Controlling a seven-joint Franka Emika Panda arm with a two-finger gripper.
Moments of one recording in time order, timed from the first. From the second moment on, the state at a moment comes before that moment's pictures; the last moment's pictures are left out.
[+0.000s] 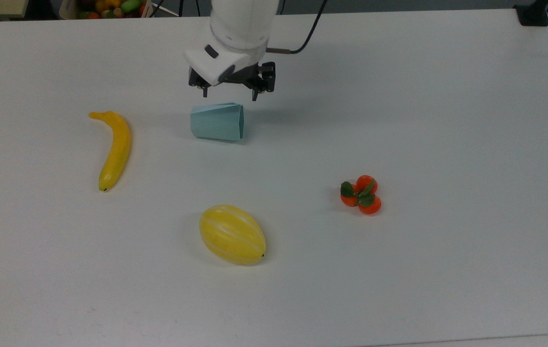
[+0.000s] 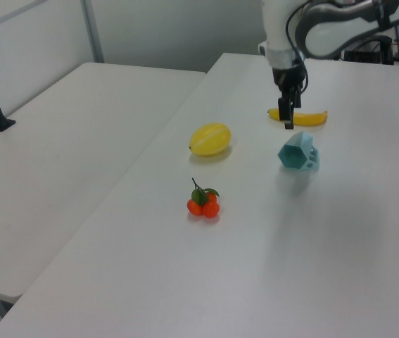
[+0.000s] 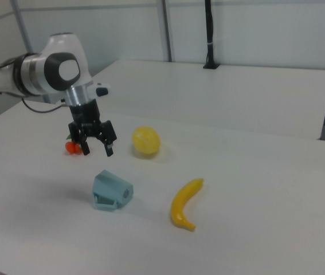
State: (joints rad) arm 0.13 0.27 0.04 -1.68 -0.20 1.81 0.14
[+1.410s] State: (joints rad) arm 0.22 0.36 0.04 -1.80 -0.64 1.86 0.38
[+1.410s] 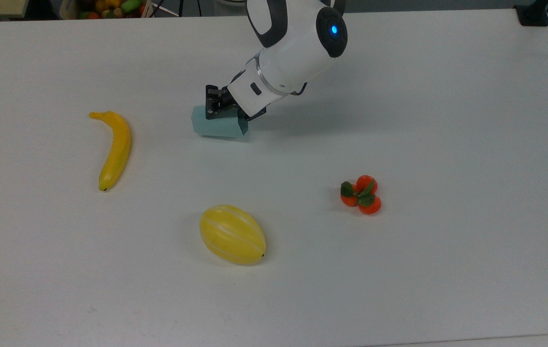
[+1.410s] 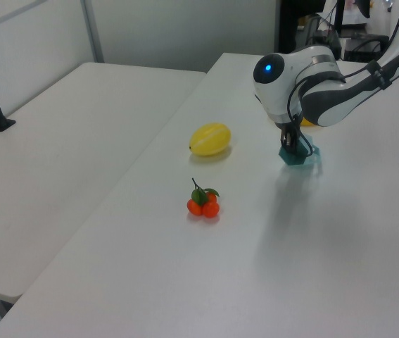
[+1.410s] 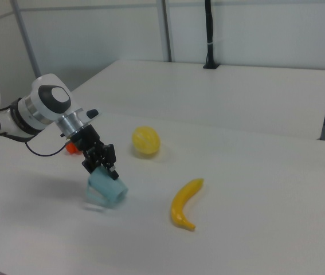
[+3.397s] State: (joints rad) arm 0.17 0.28 -0.18 -1.80 -0.01 2.13 0.19
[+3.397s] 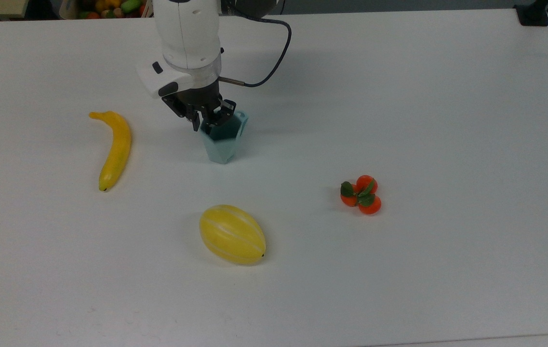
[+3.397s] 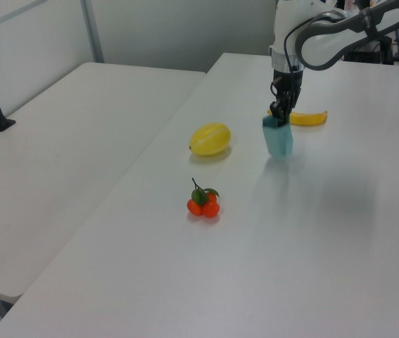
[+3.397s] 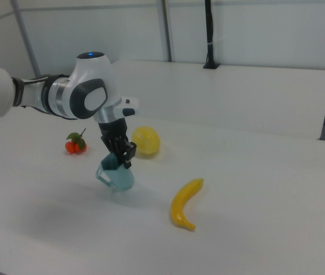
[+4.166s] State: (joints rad) arm 0.17 0.27 -0.18 -1.80 -0.01 2.12 0.18
